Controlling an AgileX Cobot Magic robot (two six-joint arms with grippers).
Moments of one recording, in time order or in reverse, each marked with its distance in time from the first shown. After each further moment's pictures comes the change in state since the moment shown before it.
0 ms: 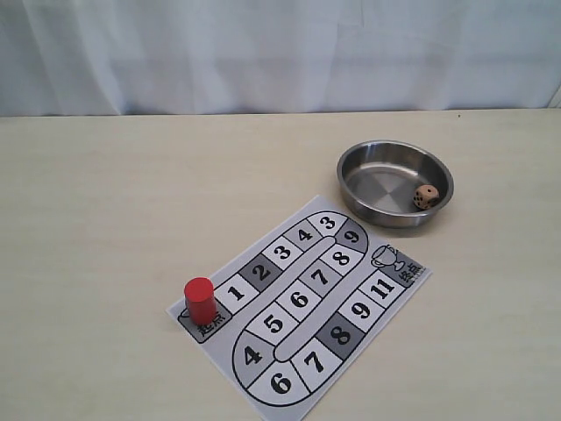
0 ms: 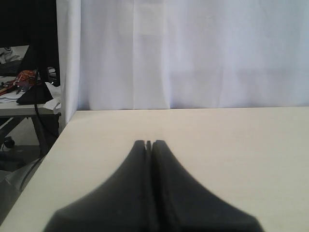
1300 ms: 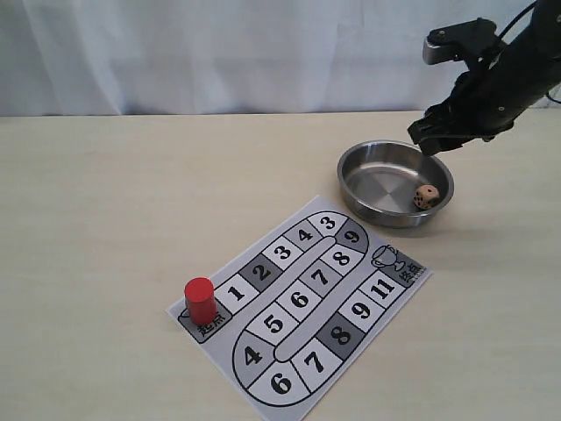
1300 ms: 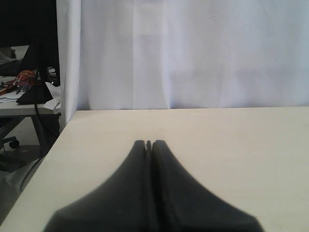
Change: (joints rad) left arm 0.000 0.000 0.000 0.000 0.000 0.000; right arm 0.173 1.151 -0.739 0.027 0.470 -0.300
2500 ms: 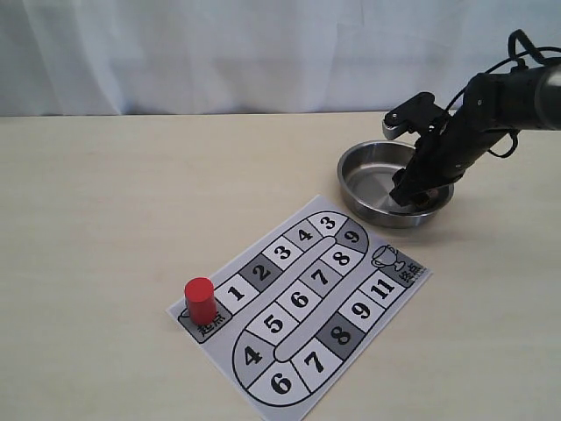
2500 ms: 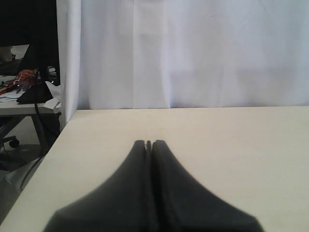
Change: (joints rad) left arm 0.000 0.000 0.000 0.000 0.002 0.000; right arm 0.001 0.313 -0.052 -0.058 -0.196 -0.230
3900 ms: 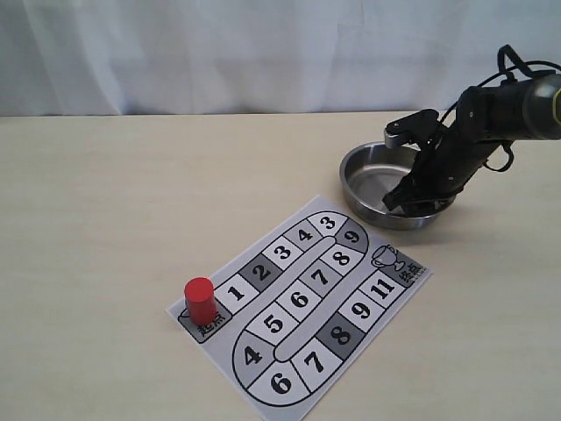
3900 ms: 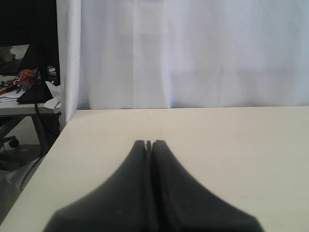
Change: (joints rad) left arm 0.000 0.000 0.000 0.000 0.000 0.000; right arm 0.000 0.041 -0.008 0.000 0.044 0.180
